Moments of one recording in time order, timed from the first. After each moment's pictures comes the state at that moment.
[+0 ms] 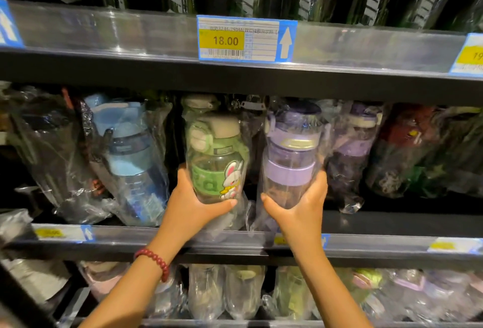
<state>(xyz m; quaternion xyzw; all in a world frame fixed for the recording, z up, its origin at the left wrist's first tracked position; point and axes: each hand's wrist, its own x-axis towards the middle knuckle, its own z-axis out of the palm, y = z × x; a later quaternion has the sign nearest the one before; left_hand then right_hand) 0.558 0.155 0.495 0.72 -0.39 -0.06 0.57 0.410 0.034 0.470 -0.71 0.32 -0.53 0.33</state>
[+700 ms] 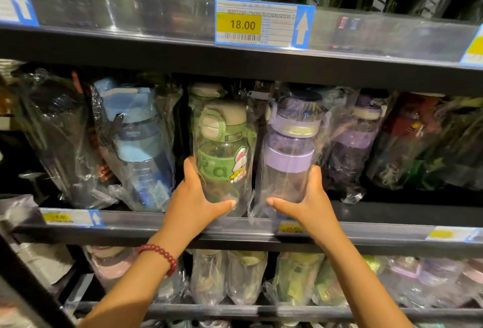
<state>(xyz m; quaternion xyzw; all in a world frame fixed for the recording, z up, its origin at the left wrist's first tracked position) 0.555 0.170 0.487 0.78 -0.42 -0.02 0.46 0.388 0.030 0.485 -0.79 0.31 -0.36 0.39</state>
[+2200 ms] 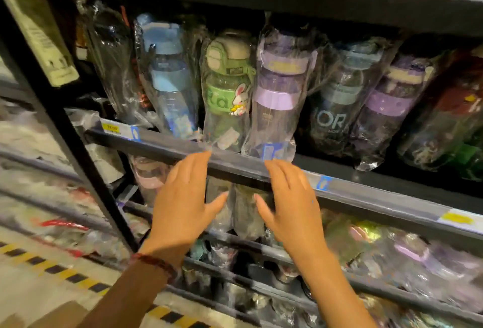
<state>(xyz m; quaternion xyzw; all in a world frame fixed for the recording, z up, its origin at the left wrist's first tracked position) 0.457 0.242 0.442 0.86 -0.38 0.20 0.27 0.341 0.089 0.442 -0.93 0.14 -0.33 0.06</state>
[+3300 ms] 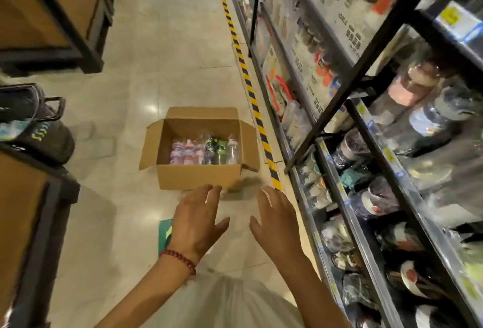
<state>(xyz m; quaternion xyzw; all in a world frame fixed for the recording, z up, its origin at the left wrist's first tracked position) 0.146 0.520 0.276 0.98 0.16 -0.03 0.11 0.216 0.364 0.260 -0.95 -0.29 0.01 0.14</state>
